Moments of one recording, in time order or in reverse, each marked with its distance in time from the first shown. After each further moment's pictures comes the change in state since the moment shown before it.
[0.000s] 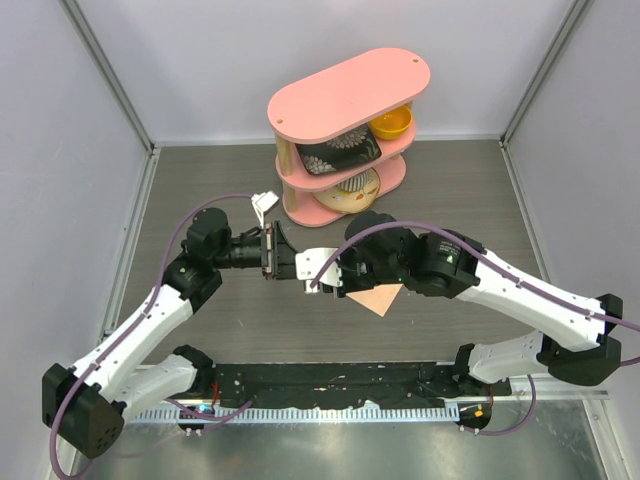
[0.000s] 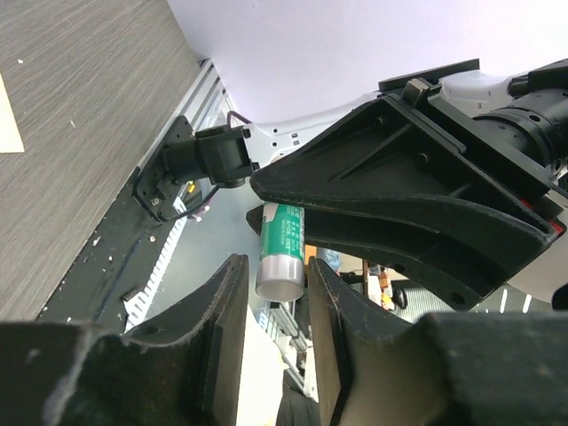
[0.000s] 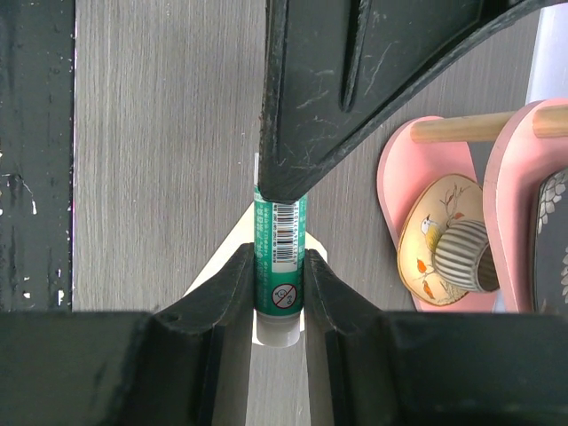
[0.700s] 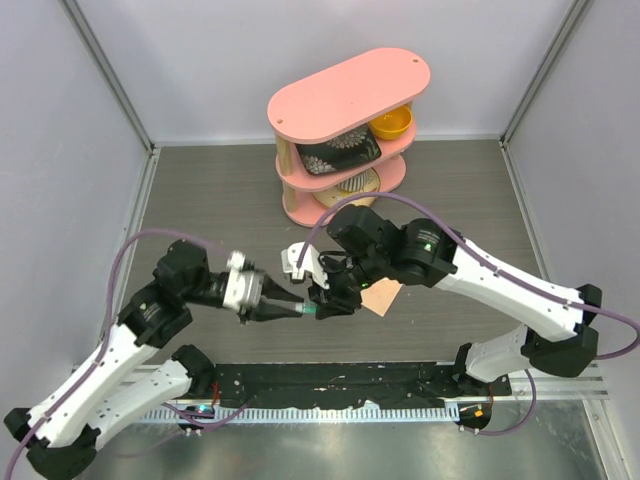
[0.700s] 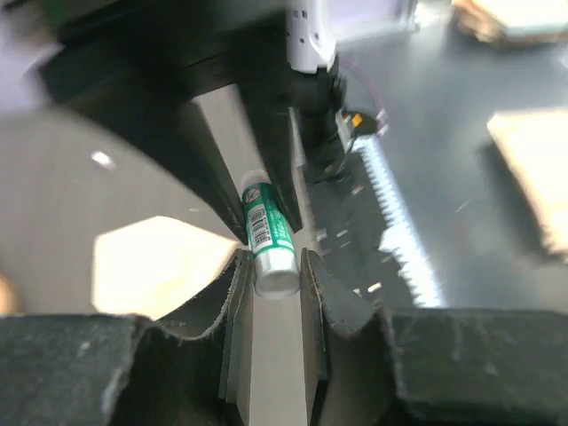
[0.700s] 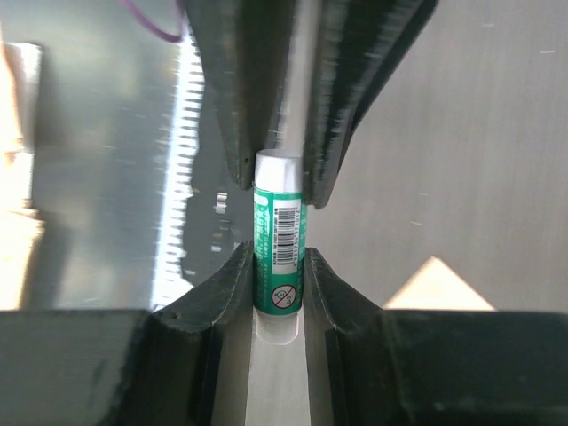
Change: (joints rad) left arm -0.152 -0.248 0.064 -0.316 0.040 1.188; right arm -0.011 0.084 0.082 -0.073 -0.365 0.265
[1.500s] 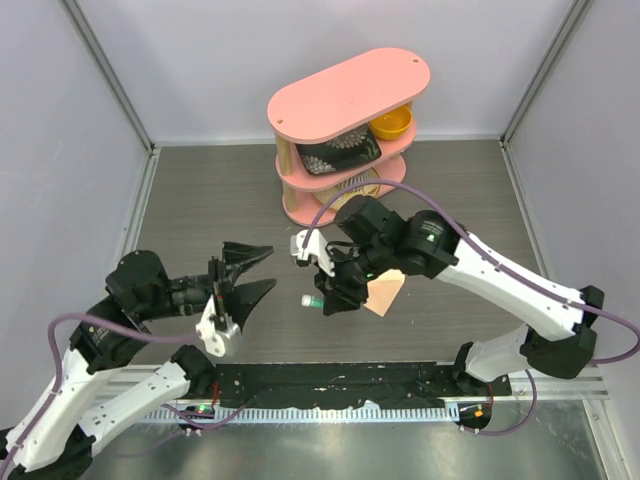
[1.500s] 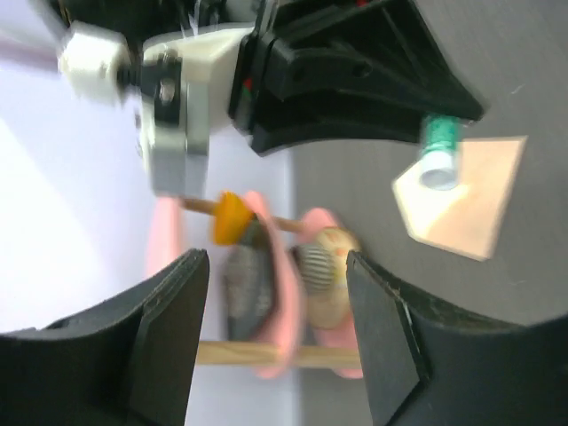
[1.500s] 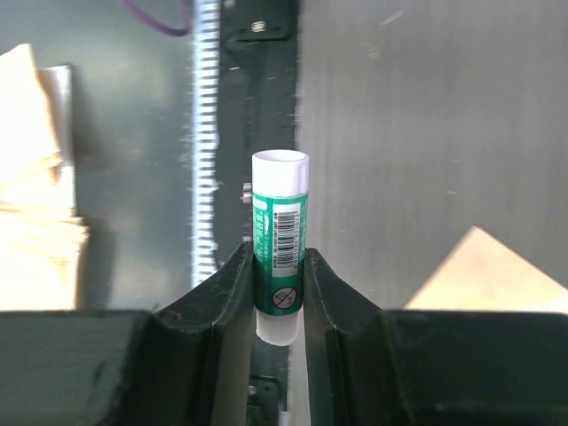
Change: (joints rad) left arm -0.075 -0.152 0.162 -0.298 -0.357 1.178; right arm -0.084 0.049 0.014 -0.069 -0.154 0.130
